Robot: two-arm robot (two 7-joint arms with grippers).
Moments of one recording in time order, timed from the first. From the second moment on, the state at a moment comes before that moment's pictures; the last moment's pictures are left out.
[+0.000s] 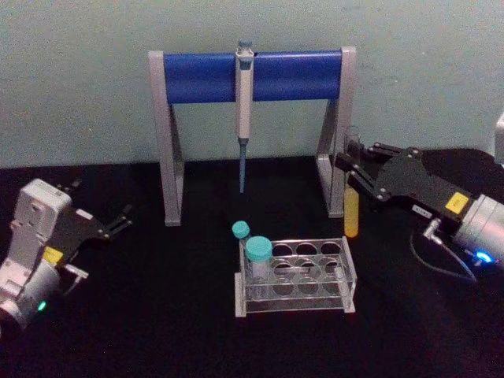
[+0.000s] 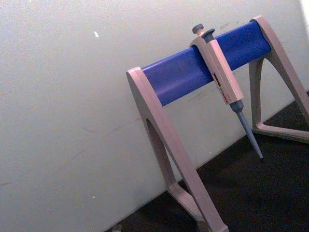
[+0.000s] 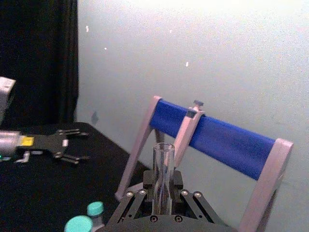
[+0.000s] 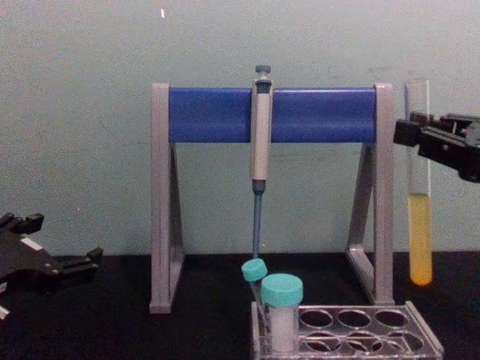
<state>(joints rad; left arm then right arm) -0.20 0.60 0.45 -1.41 -0.25 -0.12 0.03 0.24 0.62 -0.36 -1.60 0.55 -0.12 0.54</state>
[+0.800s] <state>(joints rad) -0.20 0.60 0.45 -1.41 -0.25 -0.12 0.03 0.36 0.49 -0.41 -1.39 0.71 -0.18 0.81</state>
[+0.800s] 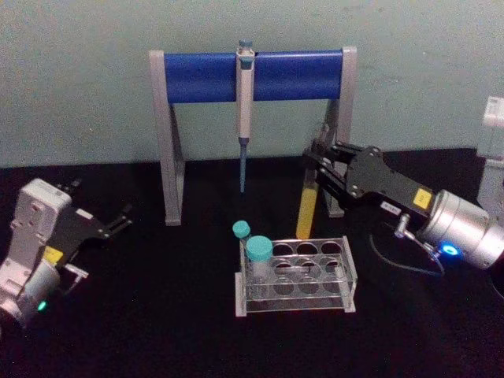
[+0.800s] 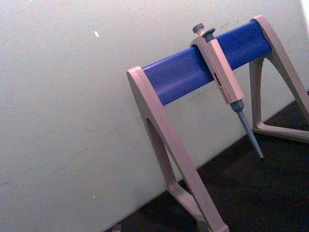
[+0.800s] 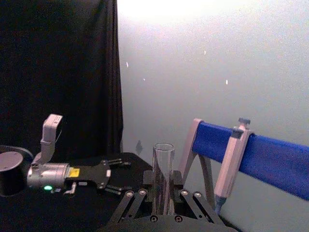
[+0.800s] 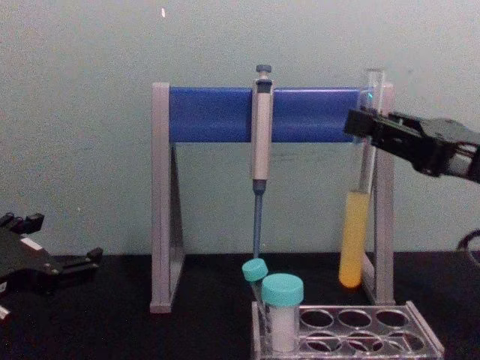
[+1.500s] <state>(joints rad) -0.20 0.60 0.45 -1.41 -0.25 -0.12 0.03 0.35 0.49 -0.41 -1.32 0.70 -0.28 0.83</state>
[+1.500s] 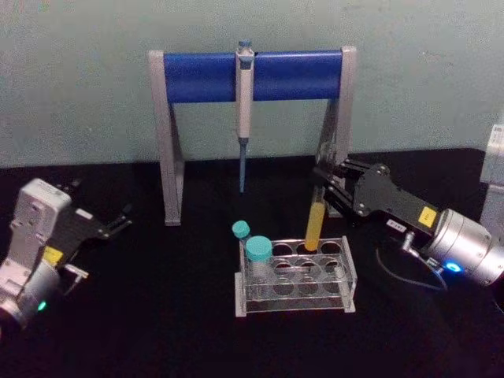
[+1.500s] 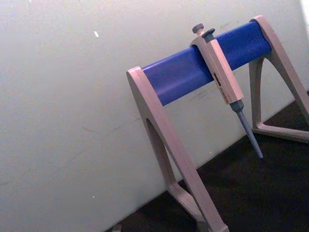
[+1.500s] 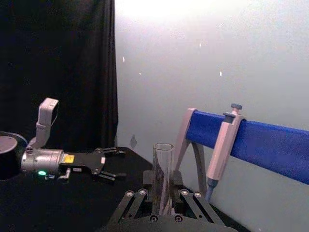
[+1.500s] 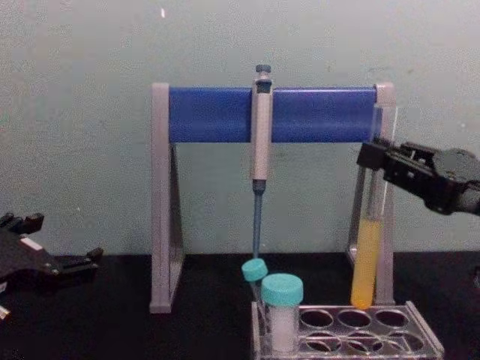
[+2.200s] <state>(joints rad) -0.20 0.60 0.45 -1.41 -0.25 -0.12 0.03 0.39 0.43 -0.43 -1.21 0.63 -0.32 0.83</state>
